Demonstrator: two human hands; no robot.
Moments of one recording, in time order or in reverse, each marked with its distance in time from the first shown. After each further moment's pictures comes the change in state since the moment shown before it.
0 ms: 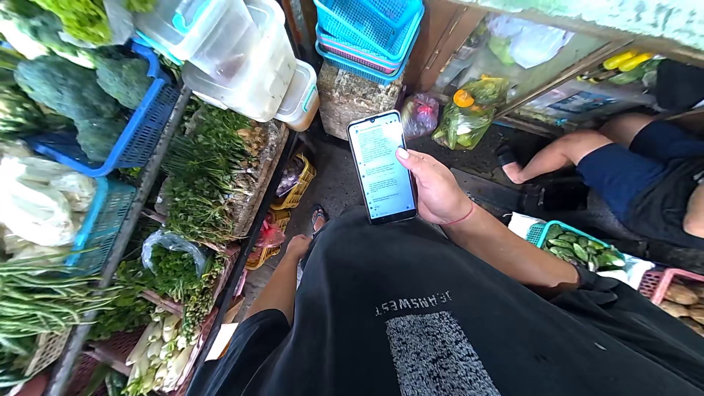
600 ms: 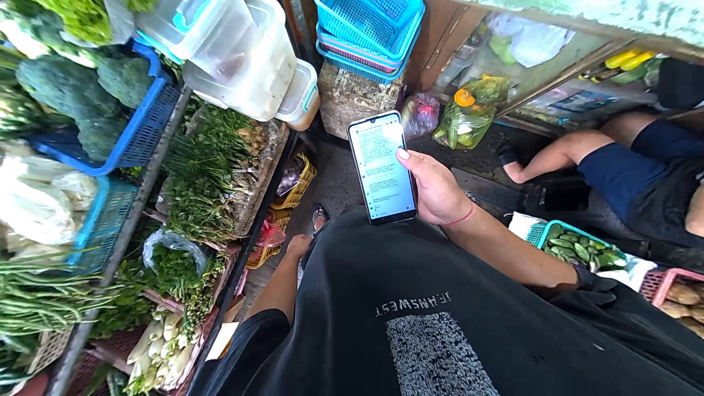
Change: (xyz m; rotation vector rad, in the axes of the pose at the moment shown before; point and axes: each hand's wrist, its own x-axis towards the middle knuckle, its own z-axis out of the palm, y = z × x) left_hand -0.011 0.003 -0.003 -0.030 -0.001 0.003; right_hand -0.001 0.002 0.001 0.006 0.003 0.004
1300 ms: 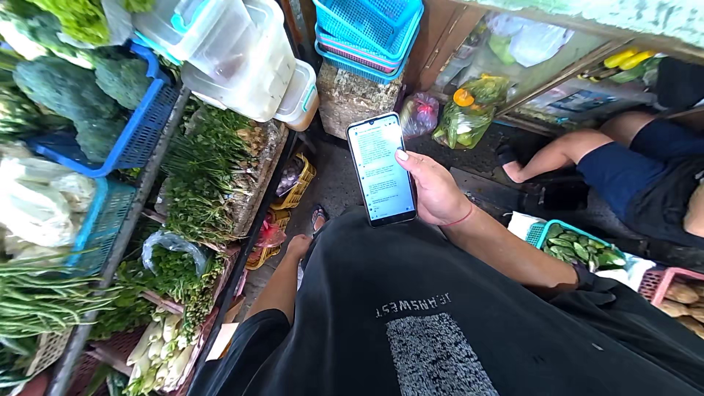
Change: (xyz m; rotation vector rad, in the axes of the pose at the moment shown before) left_hand -0.012 0.011 -0.005 0.031 -0.012 0.018; right_hand 0.000 0.000 -0.002 -0.001 -0.012 0.008
